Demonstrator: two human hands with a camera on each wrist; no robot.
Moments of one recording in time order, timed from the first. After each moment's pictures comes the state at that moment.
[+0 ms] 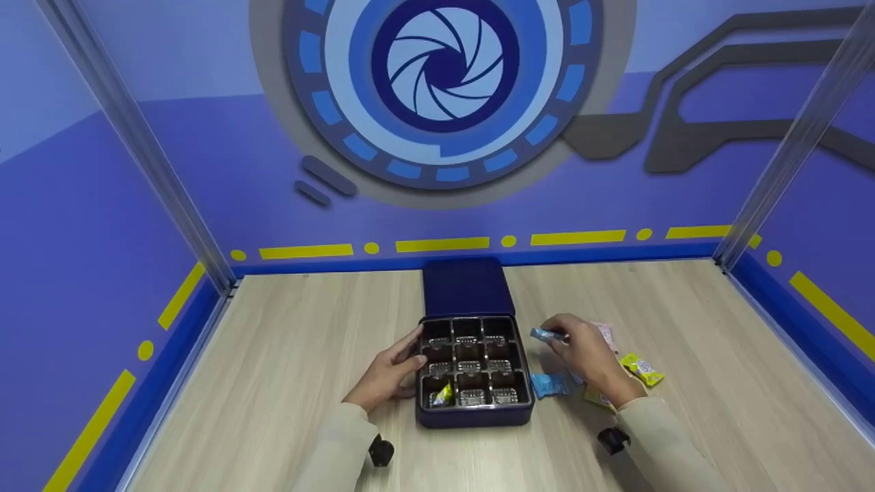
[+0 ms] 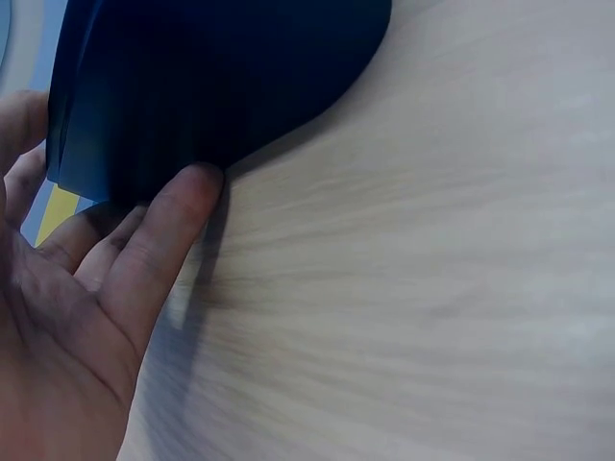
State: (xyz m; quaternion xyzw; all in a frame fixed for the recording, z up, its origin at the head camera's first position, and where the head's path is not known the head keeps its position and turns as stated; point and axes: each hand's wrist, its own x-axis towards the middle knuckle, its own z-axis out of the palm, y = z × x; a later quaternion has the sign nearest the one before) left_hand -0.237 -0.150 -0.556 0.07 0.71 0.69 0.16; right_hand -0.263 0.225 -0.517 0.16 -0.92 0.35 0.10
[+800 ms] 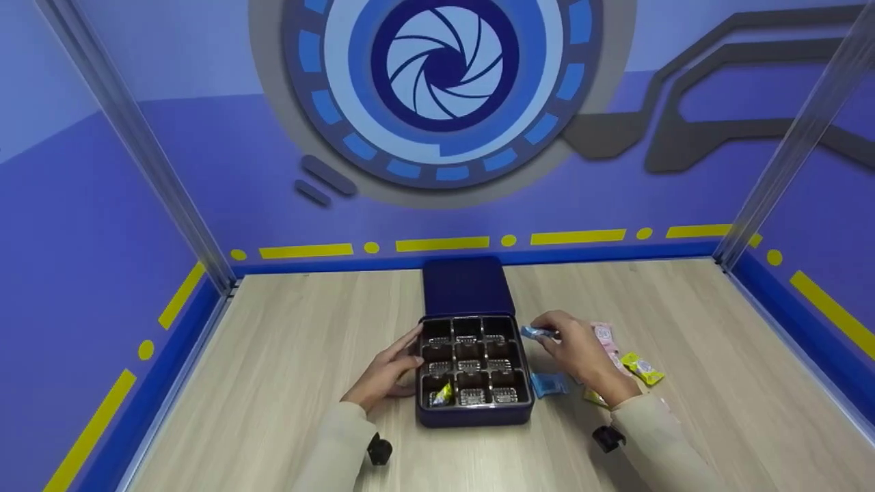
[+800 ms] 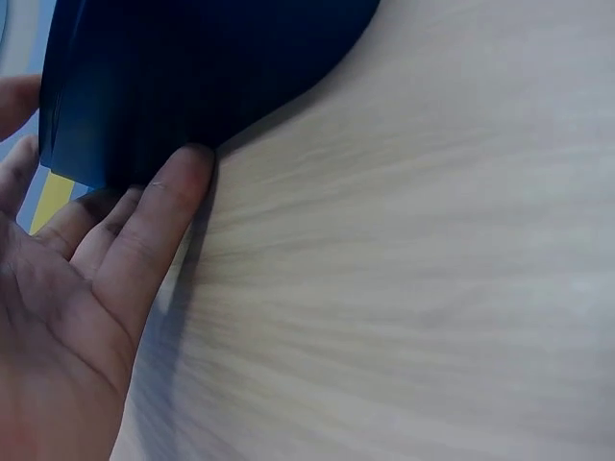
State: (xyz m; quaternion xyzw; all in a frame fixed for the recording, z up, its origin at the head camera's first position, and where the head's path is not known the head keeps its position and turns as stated) left_hand -0.239 -0.151 -0.556 0.06 0.71 0.68 0.17; right_hand -0.261 0.210 -0.509 0.20 -0.90 0.36 0.13
